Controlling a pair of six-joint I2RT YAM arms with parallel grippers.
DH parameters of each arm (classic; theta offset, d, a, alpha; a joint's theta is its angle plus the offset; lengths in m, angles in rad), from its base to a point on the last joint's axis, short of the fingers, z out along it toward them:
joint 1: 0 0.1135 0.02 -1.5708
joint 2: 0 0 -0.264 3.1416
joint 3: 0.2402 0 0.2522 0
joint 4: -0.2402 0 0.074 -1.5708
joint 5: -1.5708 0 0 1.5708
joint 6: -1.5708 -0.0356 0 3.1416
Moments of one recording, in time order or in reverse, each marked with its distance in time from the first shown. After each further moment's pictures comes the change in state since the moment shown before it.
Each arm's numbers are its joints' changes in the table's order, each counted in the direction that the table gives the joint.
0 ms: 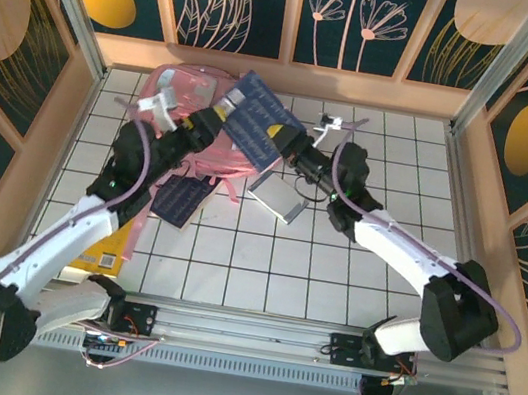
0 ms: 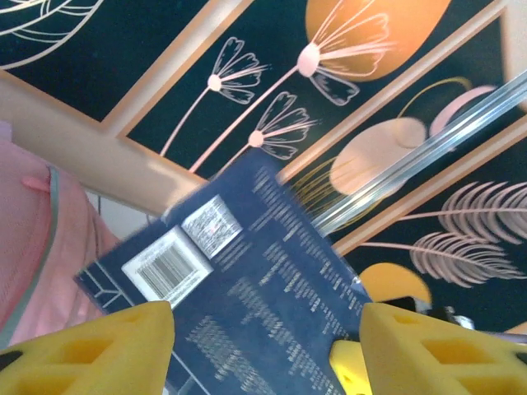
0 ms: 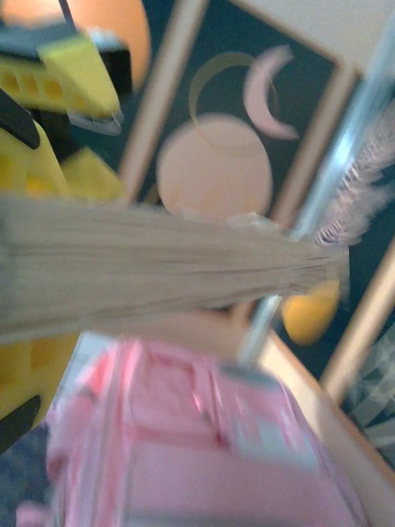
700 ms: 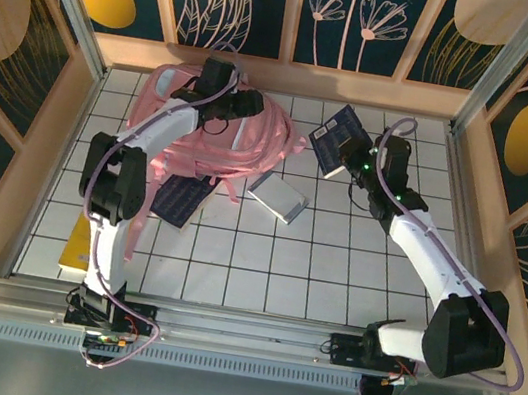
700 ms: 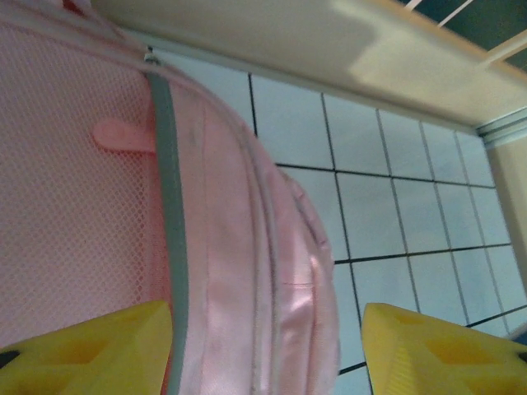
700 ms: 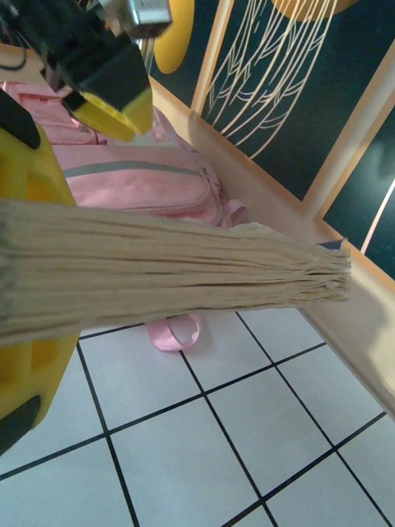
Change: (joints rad) left arm 0.109 0.949 0.838 -0.520 -0.158 -0.272; right arm -0.293 -0.100 0.002 -0.490 -0.200 0.195
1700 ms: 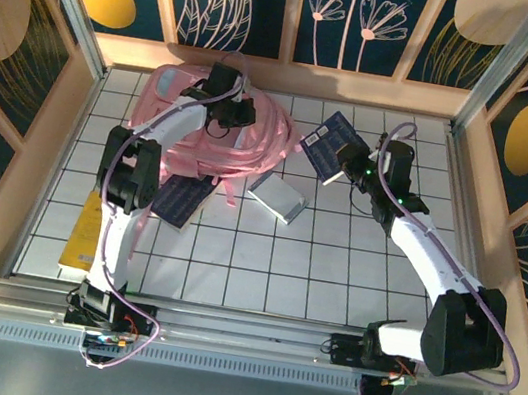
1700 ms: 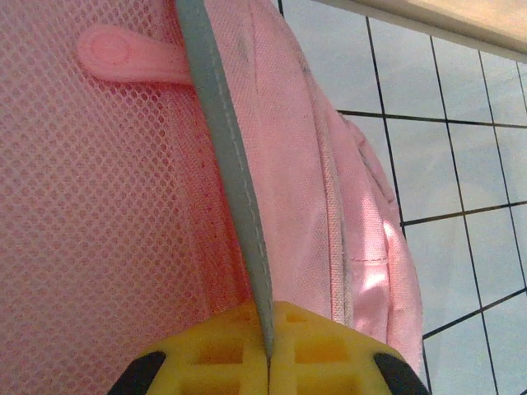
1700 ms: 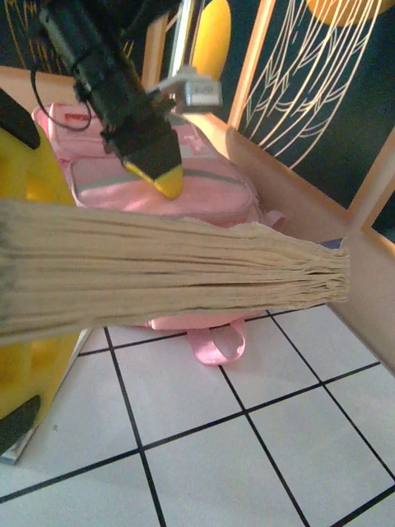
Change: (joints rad) left arm 0.014 0.134 0.134 -0.135 -0.049 -0.098; right arm -0.040 0.011 -0.049 0.043 0.155 0.001
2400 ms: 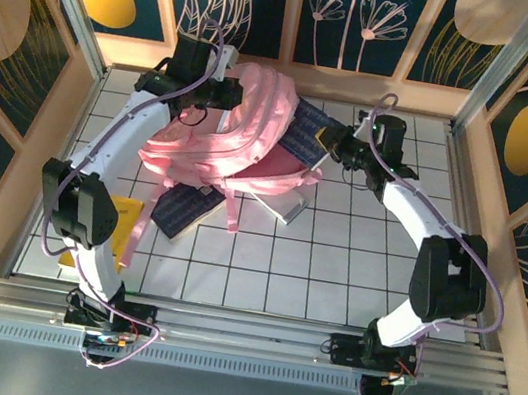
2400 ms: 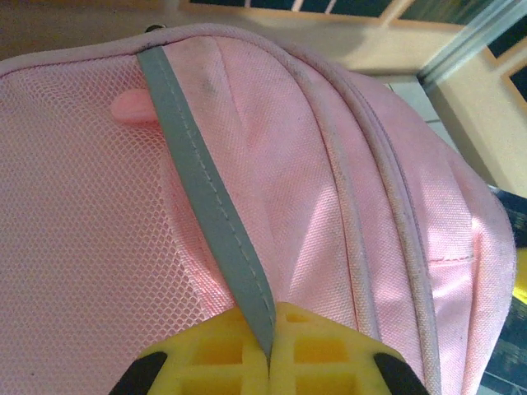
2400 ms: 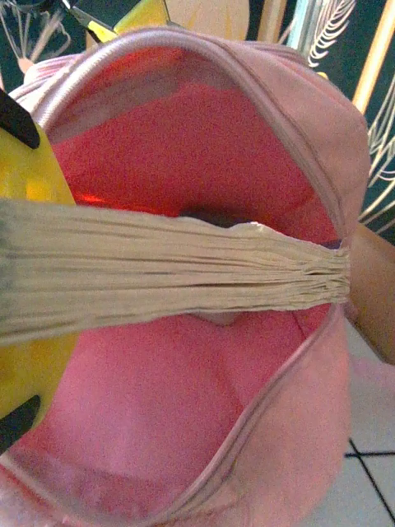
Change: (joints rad) left arm 0.000 -0.425 -0.126 -0.134 -0.029 -0.185; right arm -0.030 0.302 0.215 0.090 0.420 -0.002
